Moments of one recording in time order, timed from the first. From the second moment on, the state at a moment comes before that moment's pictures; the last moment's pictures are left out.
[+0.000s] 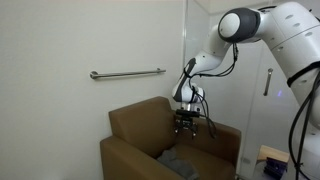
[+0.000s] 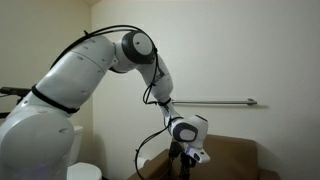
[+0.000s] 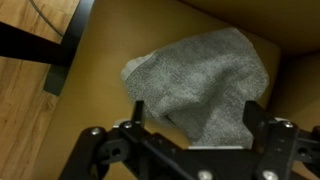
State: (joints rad) arm -0.15 0.56 -0.15 -2.13 0.51 2.41 0.44
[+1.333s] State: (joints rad) arm 0.04 0.21 -0.15 -2.27 -0.21 2.11 0.45
